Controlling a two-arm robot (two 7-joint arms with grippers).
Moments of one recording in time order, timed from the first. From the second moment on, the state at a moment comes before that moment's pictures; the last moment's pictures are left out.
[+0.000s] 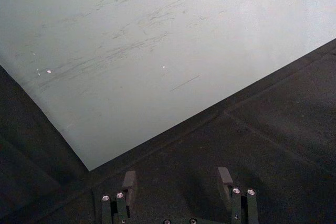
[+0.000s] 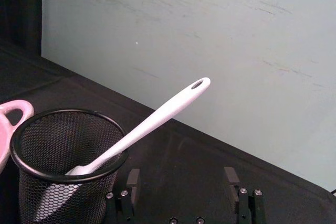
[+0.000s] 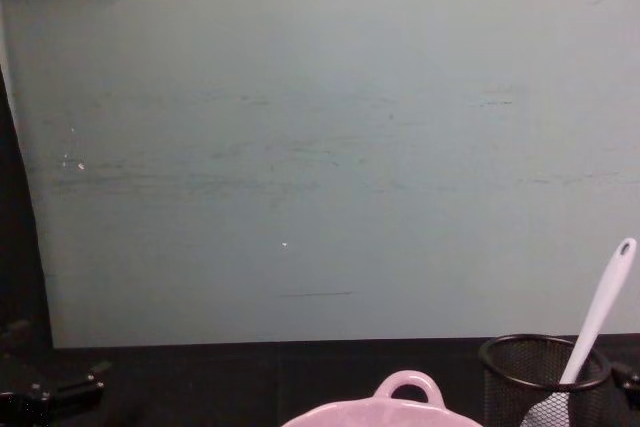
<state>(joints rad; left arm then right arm) -0.20 0.60 0.45 -1.41 -0.25 -0.12 0.03 0.20 0.60 -0.45 -1.41 0.25 -0.12 -0.03</state>
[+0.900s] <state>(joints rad) -0.20 0.60 0.45 -1.41 -0.25 -0.12 0.03 0.20 0.60 -0.45 -1.41 0.25 -0.12 -0.03</state>
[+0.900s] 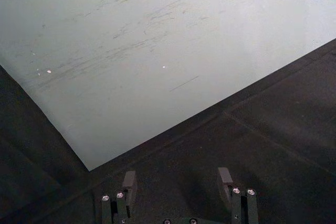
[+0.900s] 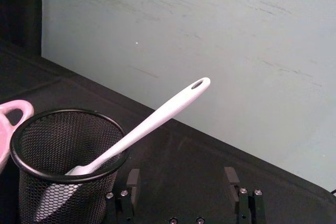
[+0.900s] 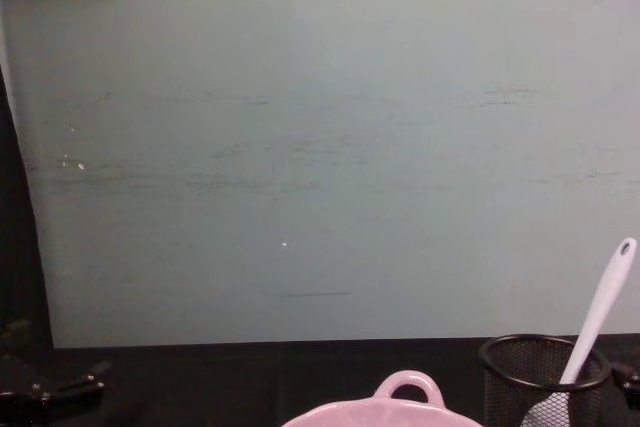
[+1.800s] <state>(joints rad) -0.20 0.60 0.45 -1.41 -0.25 -0.12 0.03 0.10 0.65 -0.35 -1.52 0.31 -0.08 -0.02</state>
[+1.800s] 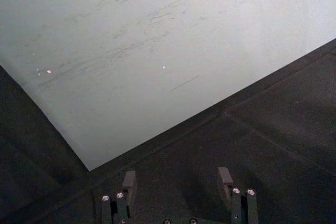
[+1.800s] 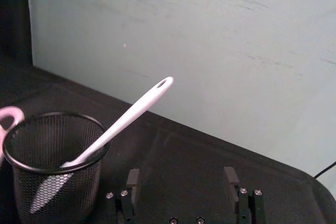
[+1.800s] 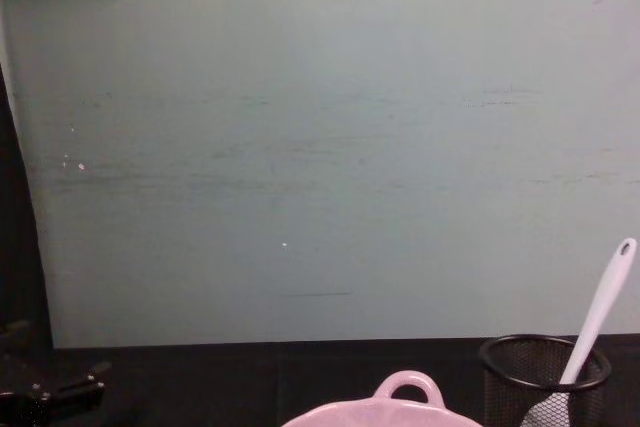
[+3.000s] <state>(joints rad) -0.20 0.60 0.45 -1.41 -0.25 -0.12 0.03 0.22 0.47 -0.19 -1.42 1.00 0.23 0.35</state>
